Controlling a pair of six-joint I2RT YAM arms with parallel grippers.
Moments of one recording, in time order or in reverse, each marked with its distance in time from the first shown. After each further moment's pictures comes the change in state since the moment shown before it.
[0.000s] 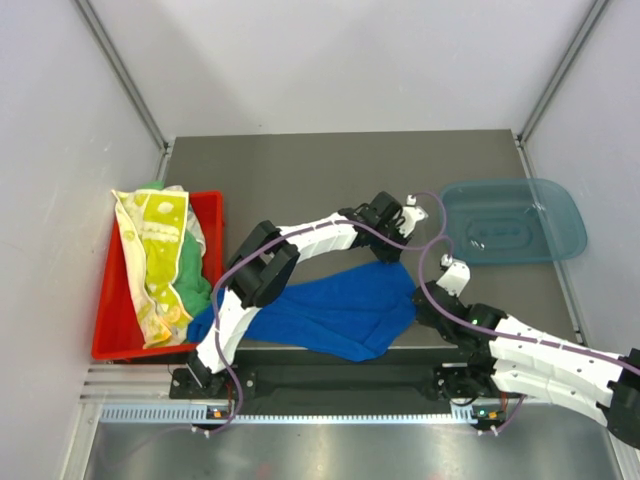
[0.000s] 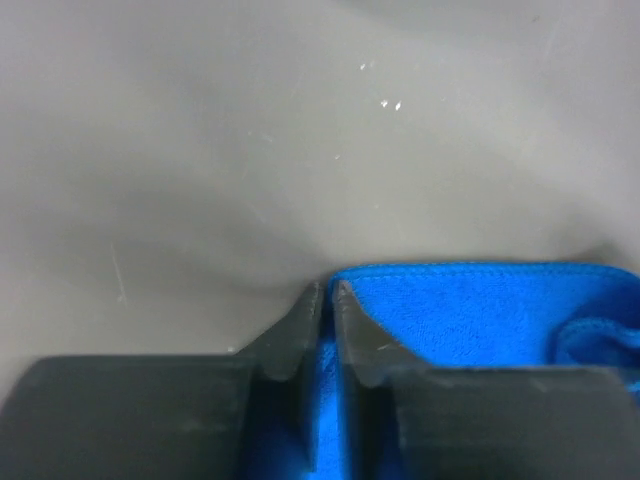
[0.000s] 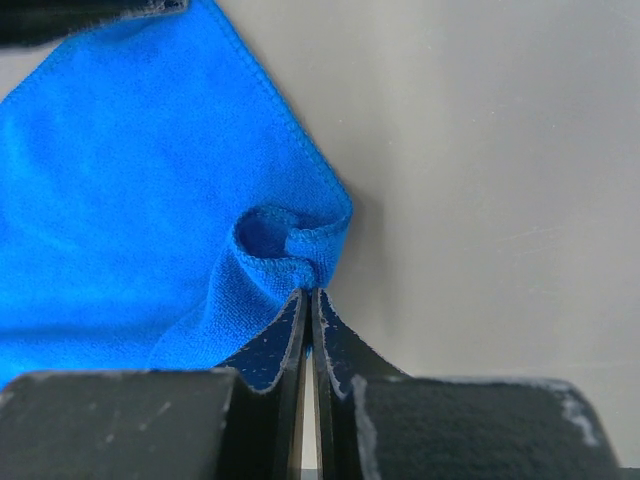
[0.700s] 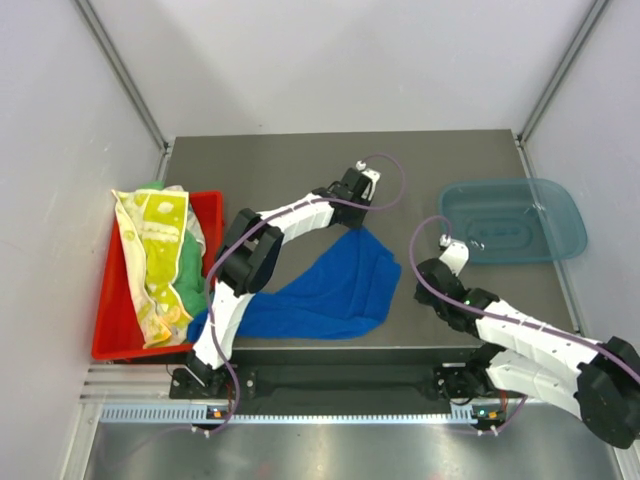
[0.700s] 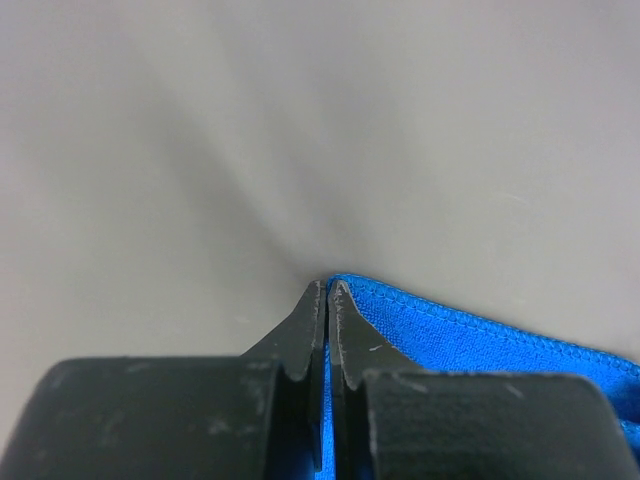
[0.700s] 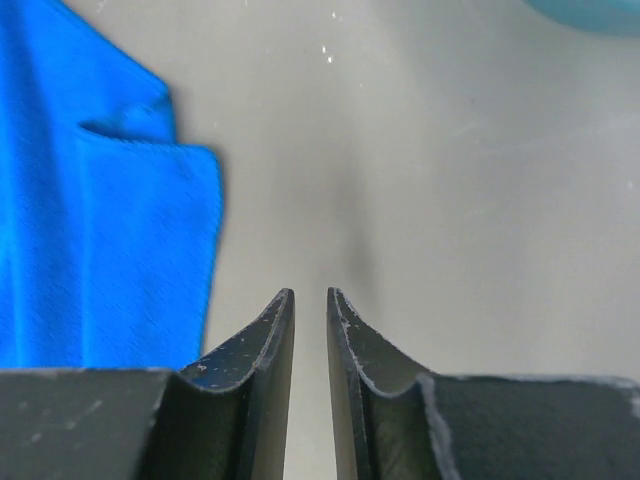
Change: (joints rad) left arm 0.163 0.004 0.026 -0.006 -0.348 -0.200; right arm -0.203 0.156 0.043 0.211 -0.044 -0.206
